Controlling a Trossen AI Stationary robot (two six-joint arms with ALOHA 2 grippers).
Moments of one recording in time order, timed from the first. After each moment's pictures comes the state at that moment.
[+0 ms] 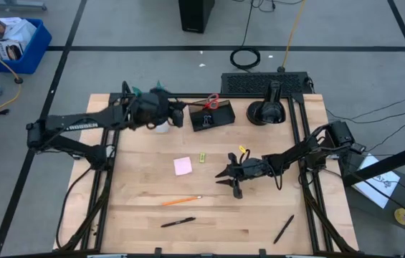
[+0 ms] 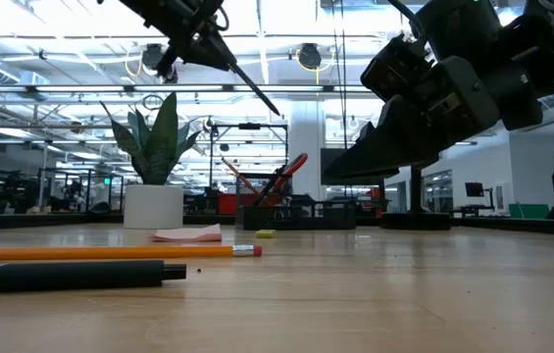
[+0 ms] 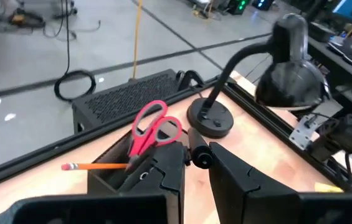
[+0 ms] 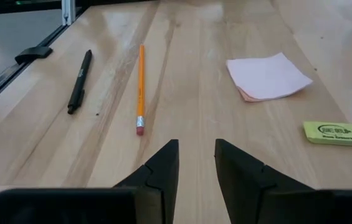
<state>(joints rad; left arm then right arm) 0.26 1.23 1.04 -0.21 -0.31 -0.50 0.22 1.69 0.51 0.76 0.05 0.17</state>
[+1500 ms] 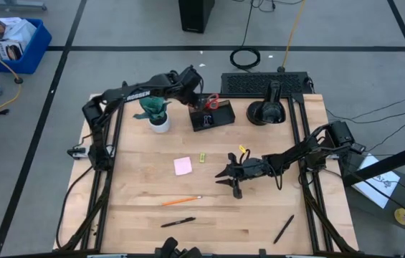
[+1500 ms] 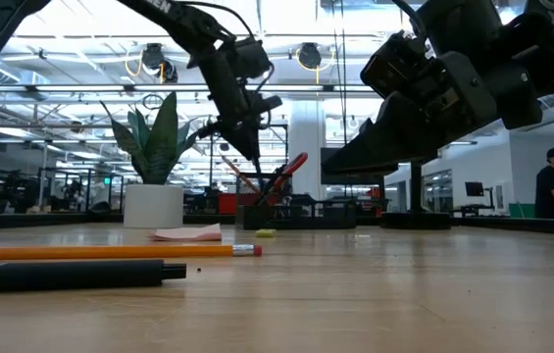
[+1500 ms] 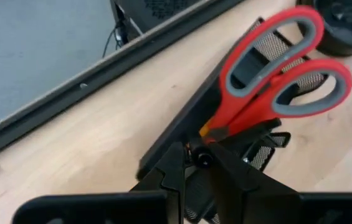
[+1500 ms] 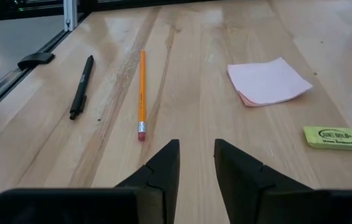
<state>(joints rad) 0.56 1.91 1.62 -0.72 -0.01 -0.40 0.22 1.69 0.51 0.77 0.05 0.17</state>
